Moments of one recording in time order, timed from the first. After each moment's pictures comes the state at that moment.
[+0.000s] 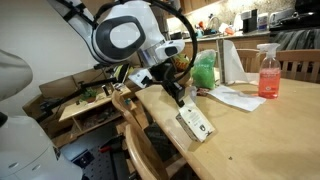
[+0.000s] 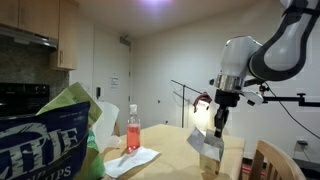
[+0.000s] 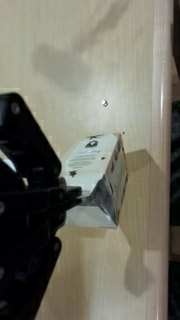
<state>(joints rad) -0.40 -0.05 0.29 -2.77 -0.24 2.95 0.17</state>
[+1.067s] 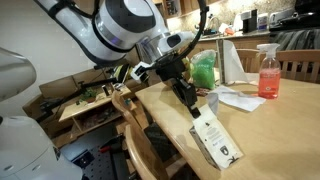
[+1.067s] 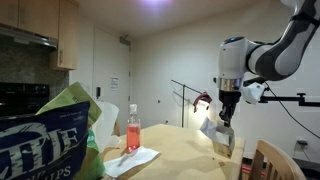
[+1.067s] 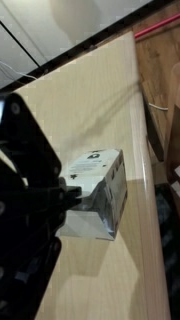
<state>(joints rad) -0.54 -0.08 0.31 -2.68 -0.85 2.66 0.73</state>
